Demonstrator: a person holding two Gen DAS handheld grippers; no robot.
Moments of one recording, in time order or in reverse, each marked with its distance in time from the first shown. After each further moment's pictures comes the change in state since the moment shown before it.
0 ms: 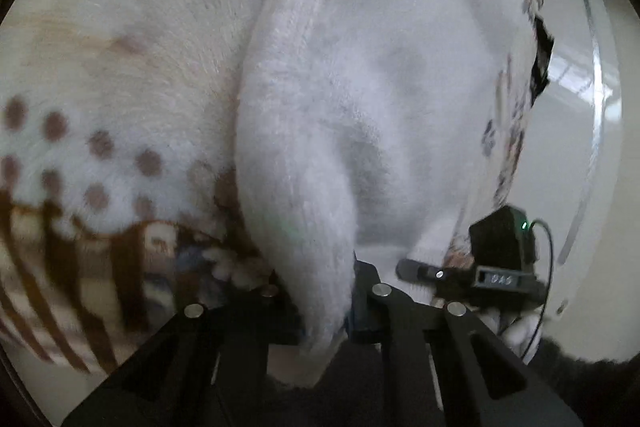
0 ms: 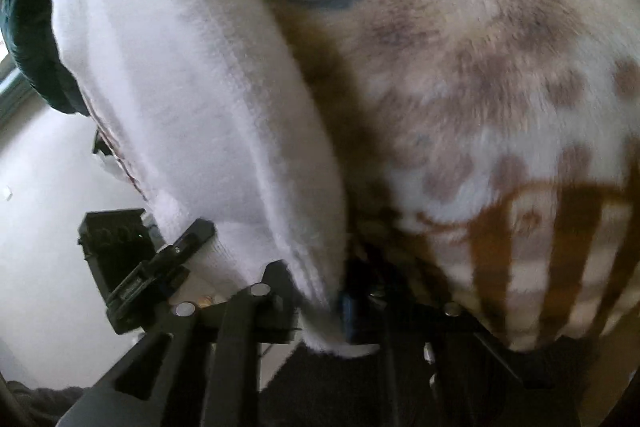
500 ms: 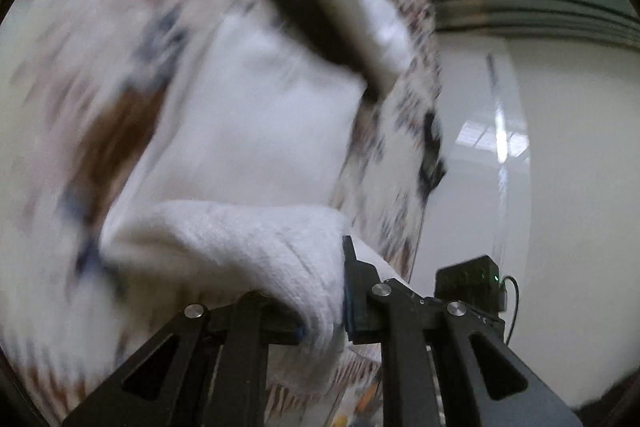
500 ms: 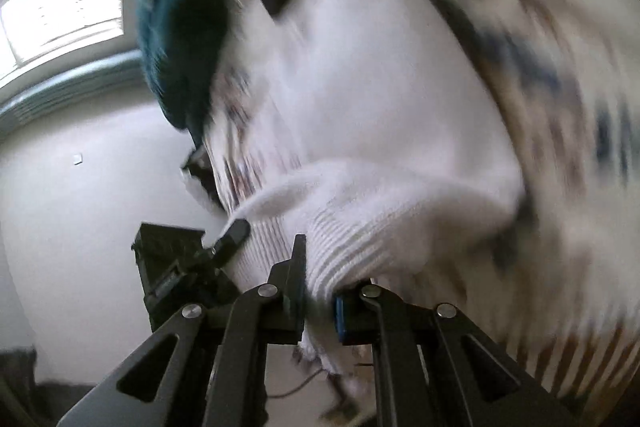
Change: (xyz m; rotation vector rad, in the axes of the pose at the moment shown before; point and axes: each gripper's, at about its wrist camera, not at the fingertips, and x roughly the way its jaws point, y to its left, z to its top) left arm -0.116 -0.134 0.135 0.109 -0.352 -0.274; right arm -0.155 0.227 0.053 -0.325 -0.324 0.224
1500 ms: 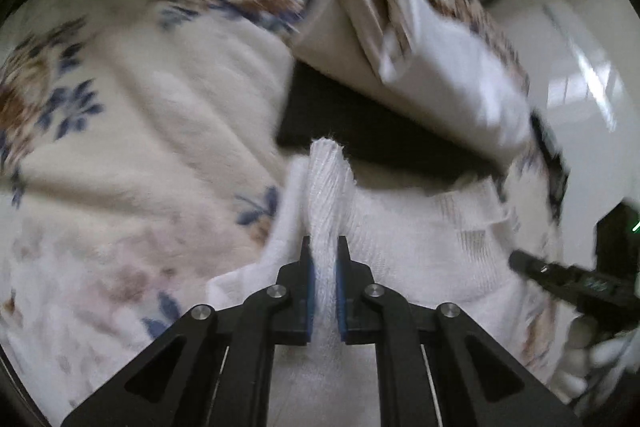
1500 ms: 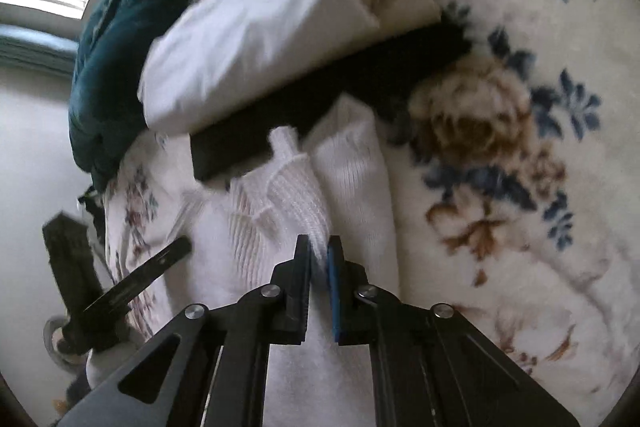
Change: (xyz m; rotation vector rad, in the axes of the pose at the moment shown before) left arm 0.077 -0.007 0.146 0.328 -0.101 0.430; right arm -0.022 -0.017 0.222 -0.253 -0.199 -0.397
